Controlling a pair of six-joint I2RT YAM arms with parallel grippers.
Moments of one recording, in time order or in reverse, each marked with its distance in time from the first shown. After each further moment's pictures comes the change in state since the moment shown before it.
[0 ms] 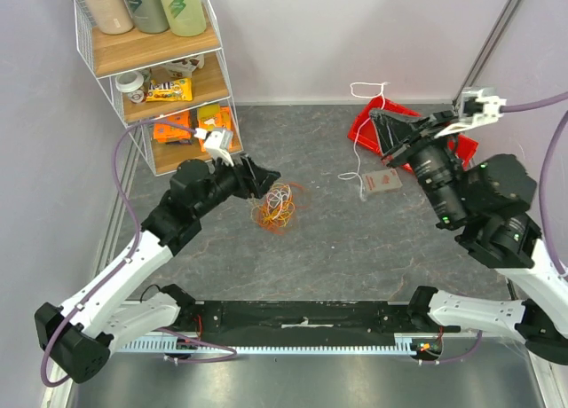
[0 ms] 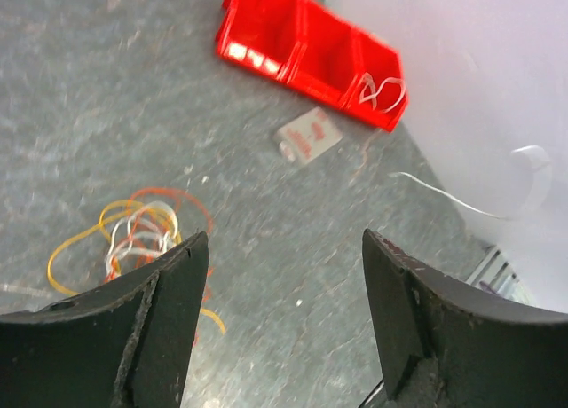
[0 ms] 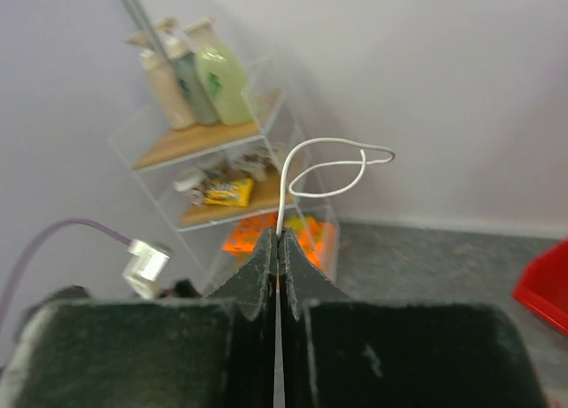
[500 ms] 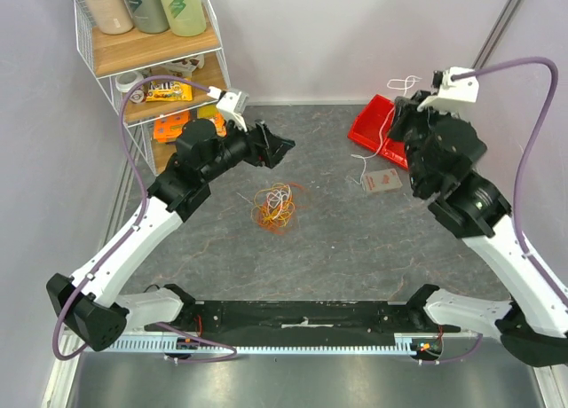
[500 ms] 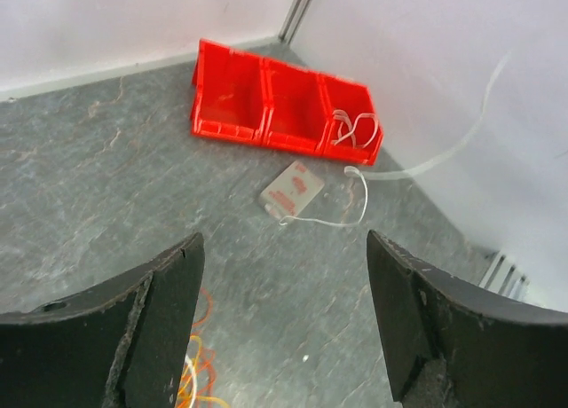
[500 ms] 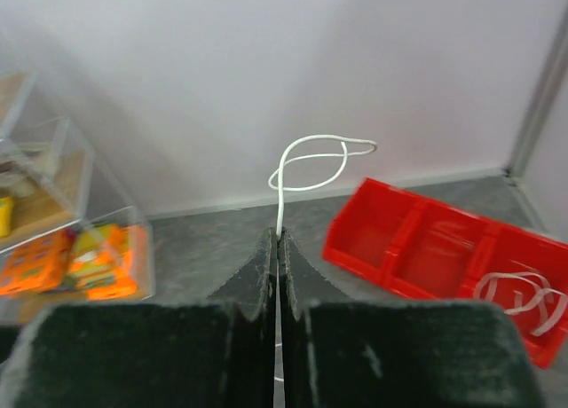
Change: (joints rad) left arm 0.014 0.222 0.387 -0.037 0.102 0.119; right arm -0.199 0.110 -0.027 -0.103 0.266 -0.102
